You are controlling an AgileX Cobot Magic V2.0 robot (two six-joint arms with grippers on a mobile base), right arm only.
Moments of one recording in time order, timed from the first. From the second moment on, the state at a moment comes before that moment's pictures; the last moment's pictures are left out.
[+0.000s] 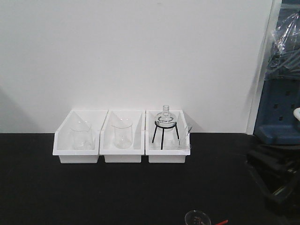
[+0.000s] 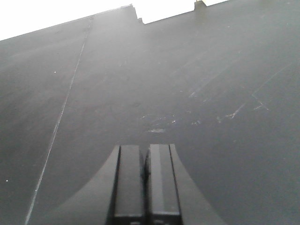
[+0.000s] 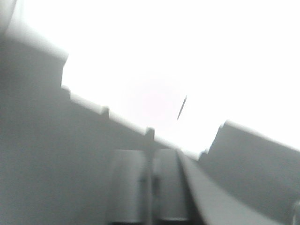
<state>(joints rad) 0.01 0.94 -0.76 -1.78 -0.52 1.64</state>
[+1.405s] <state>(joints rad) 0.01 0.55 -0.75 -0.07 0.50 -0.11</state>
